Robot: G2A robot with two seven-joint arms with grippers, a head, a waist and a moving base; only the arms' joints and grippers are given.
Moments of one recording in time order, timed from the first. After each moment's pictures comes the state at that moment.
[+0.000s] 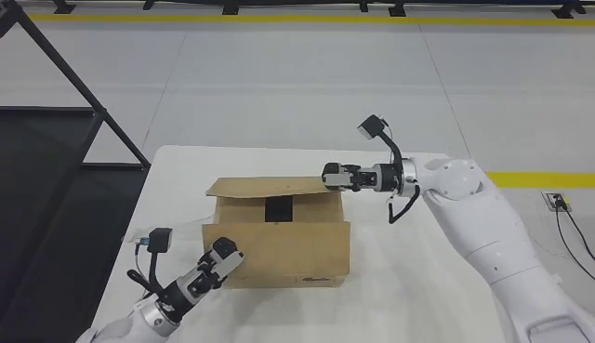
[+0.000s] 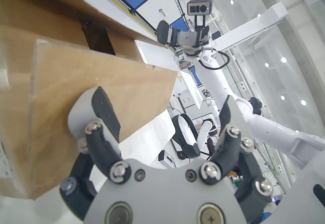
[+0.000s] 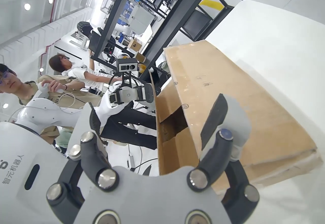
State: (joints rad) left arm 1.52 -1.07 -1.54 -1.96 0.02 -0.39 -0.51; right arm -0.31 -1.22 0.89 -0.90 0.45 -0.61 1.20
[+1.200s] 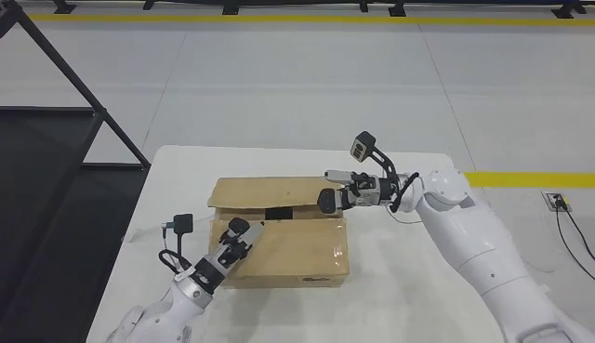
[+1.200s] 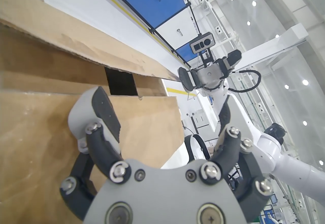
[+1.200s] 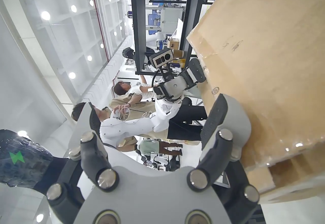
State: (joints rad) left arm 1.35 -1.11 -1.34 -1.87 0.19 -0.22 -0.23; right arm -0.37 -1.25 0.89 -0.85 0.72 -0.21 1.32
